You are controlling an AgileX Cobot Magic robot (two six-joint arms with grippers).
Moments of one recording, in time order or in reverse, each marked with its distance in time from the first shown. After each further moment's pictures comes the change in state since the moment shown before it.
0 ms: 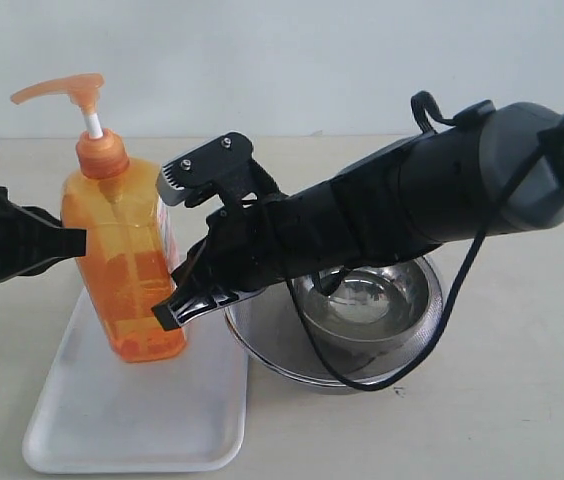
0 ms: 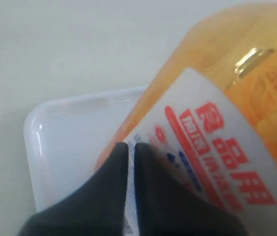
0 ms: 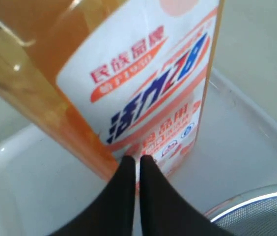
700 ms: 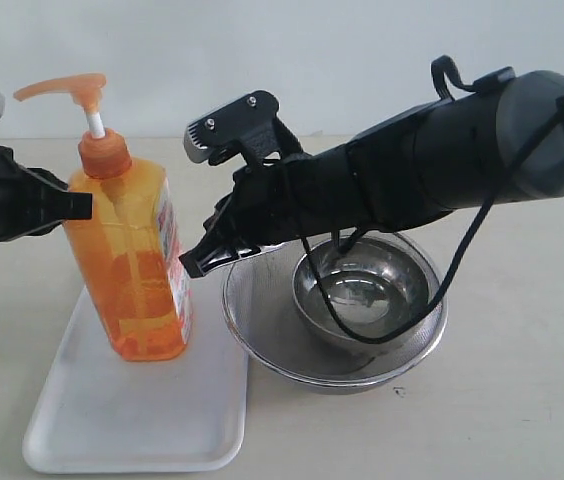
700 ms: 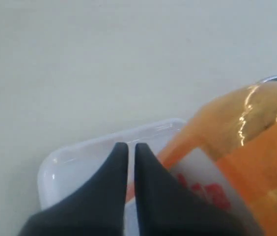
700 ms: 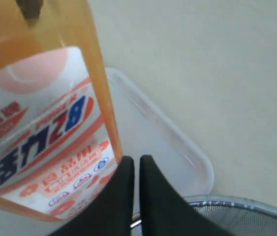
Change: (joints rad) left arm 0.000 0.050 -0.107 -0.006 -0.011 0.053; right arm -0.052 -0.006 -0.049 -0.032 -0.116 -0.010
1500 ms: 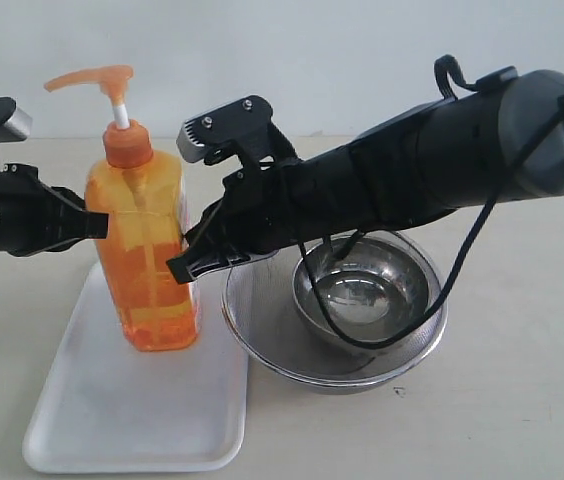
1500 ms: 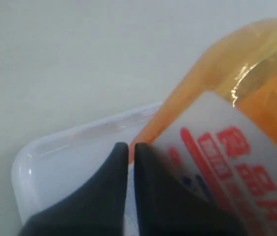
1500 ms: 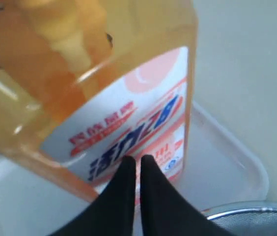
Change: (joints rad) left arm 0.000 0.079 -0.012 -0.002 0.064 0.044; right arm -0.007 0.000 0.000 -0.018 0.141 0.064
